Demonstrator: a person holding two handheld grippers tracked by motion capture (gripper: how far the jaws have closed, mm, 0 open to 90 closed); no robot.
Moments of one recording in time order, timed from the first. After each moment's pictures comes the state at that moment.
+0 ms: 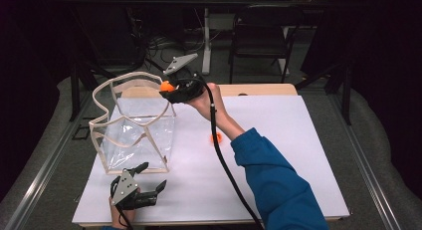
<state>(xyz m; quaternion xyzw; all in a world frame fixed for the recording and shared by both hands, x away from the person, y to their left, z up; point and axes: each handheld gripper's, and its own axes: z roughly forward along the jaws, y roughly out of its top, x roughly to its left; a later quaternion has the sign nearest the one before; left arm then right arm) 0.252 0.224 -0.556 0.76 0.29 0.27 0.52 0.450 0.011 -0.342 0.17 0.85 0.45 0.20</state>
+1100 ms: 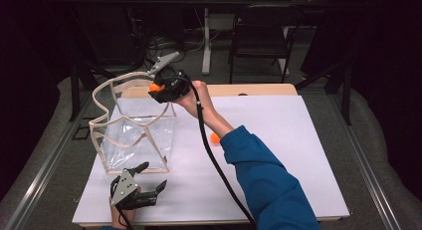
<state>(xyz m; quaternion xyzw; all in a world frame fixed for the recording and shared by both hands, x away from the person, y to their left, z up) 0.251 0.223 -0.555 0.75 0.29 0.27 0.52 0.455 0.045 -0.341 0.16 0.87 0.43 0.21</state>
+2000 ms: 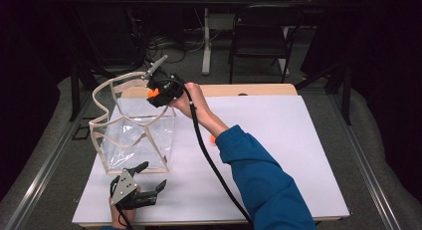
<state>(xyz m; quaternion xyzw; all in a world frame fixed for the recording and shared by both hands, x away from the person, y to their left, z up) 0.252 0.224 -0.555 0.75 0.29 0.27 0.52 0.465 0.065 -0.357 0.16 0.89 0.37 0.18</state>
